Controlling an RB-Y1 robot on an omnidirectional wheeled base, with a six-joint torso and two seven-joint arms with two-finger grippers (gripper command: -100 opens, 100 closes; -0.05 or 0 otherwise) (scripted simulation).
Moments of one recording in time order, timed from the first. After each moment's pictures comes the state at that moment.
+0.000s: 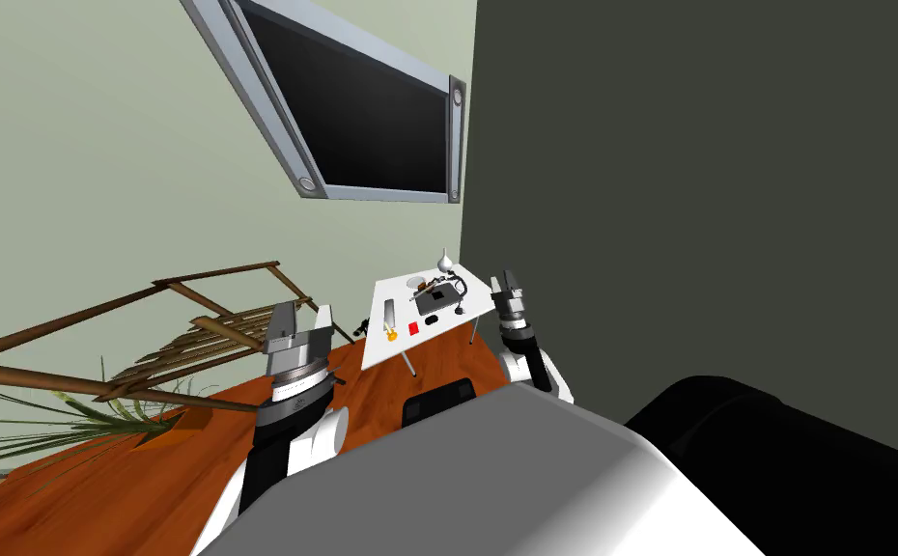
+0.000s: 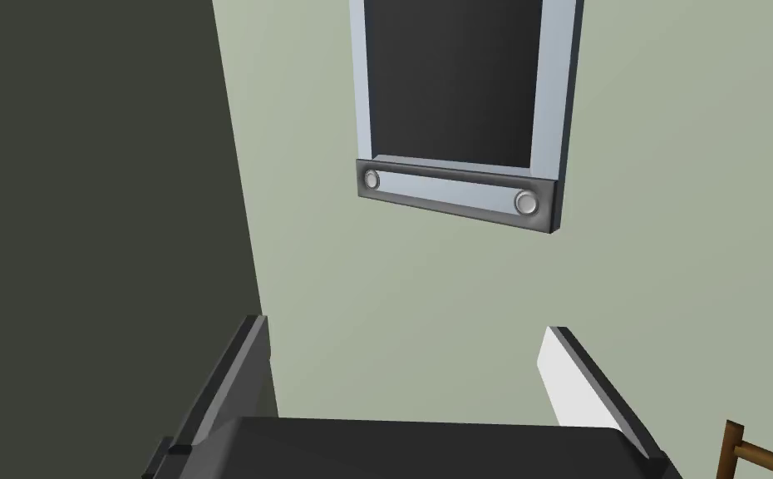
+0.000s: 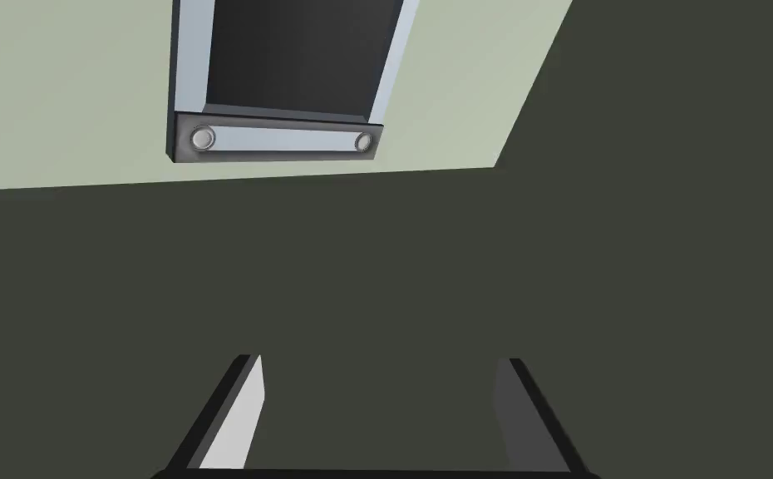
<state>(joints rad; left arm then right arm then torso) 0.52 0.02 -0.01 -2.22 -0.11 -0.60 0.01 0.51 -0.04 0.00 -2.24 0.10 -0.57 -0.09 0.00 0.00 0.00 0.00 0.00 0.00</state>
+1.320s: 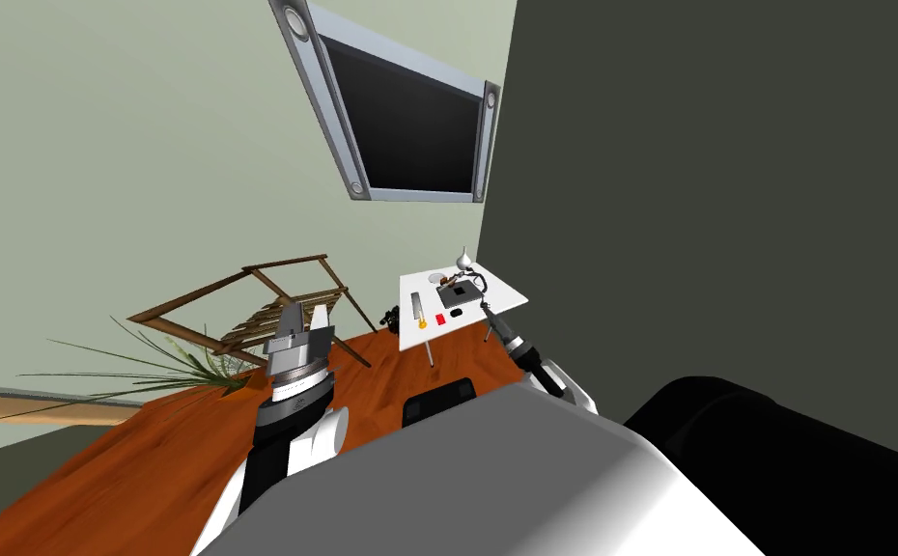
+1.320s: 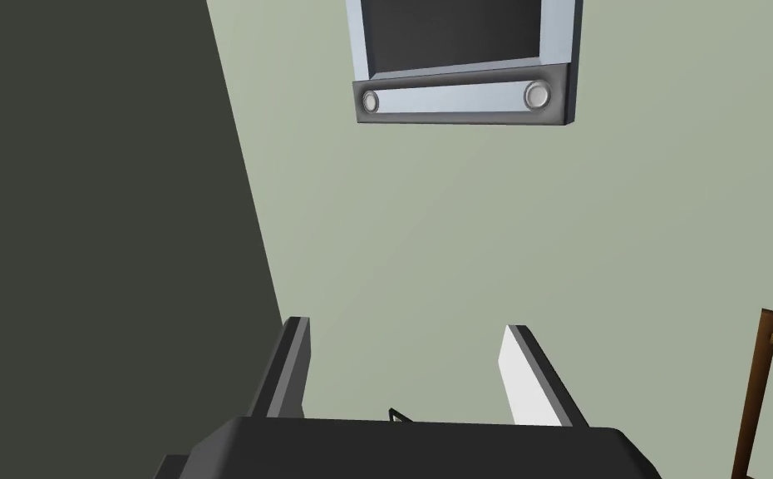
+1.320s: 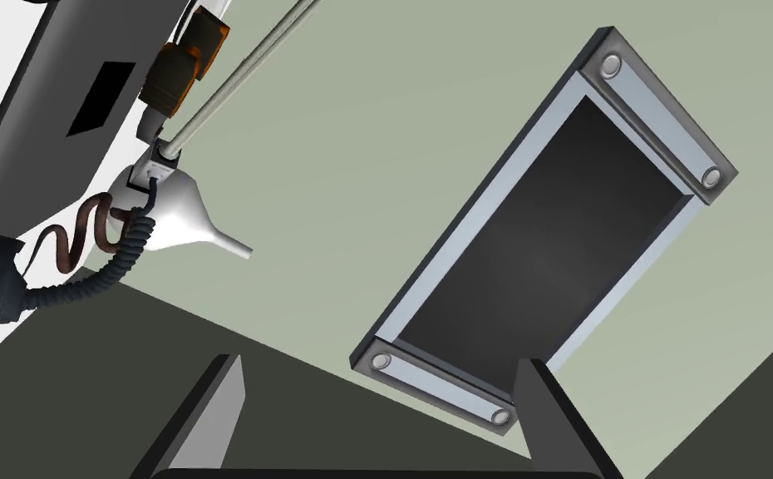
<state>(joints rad) 0.52 0.02 -0.01 -2.22 -0.11 -0.60 0.01 0.58 -0.39 0.01 -1.88 0.26 -0.53 0.00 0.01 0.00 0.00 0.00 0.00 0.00</state>
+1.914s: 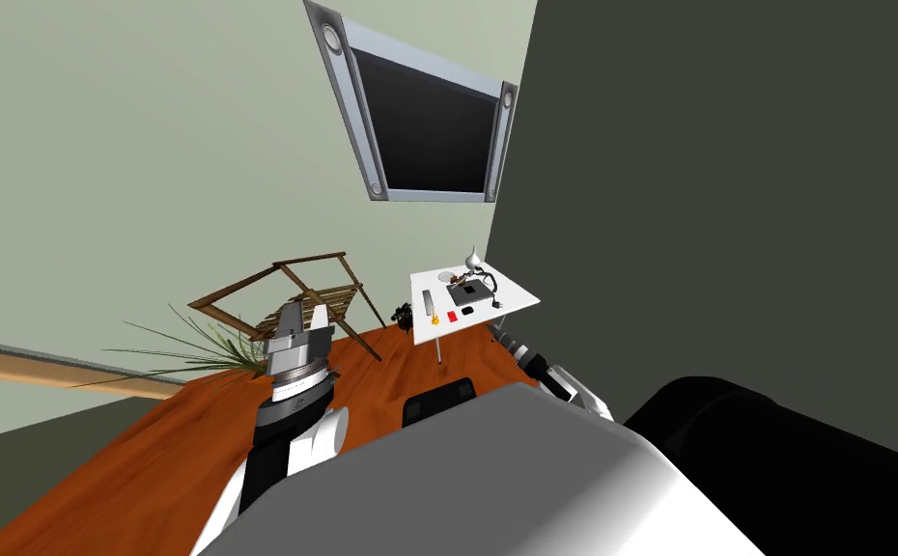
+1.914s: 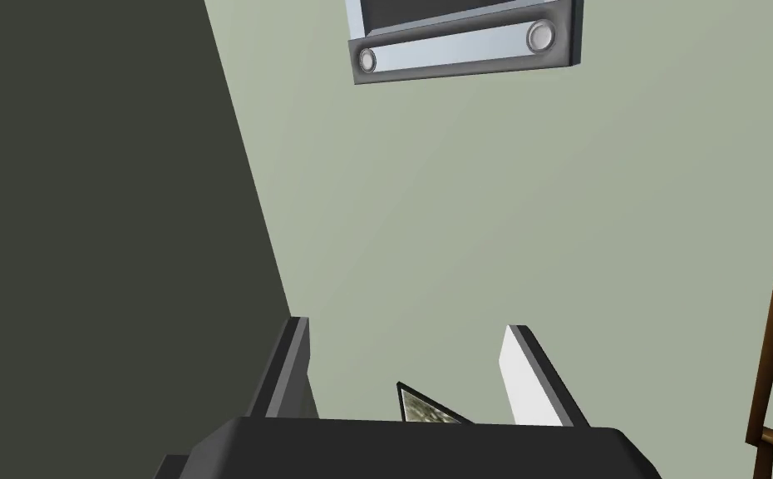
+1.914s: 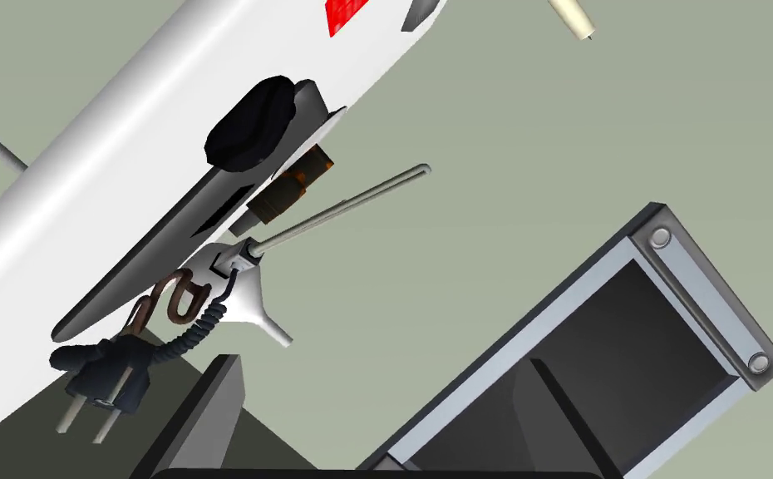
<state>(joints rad) 0.52 0.02 -0.01 -2.22 -0.11 -0.60 0.01 0.58 -0.51 0.03 -1.70 0.33 -0.51 0.06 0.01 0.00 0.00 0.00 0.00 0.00</state>
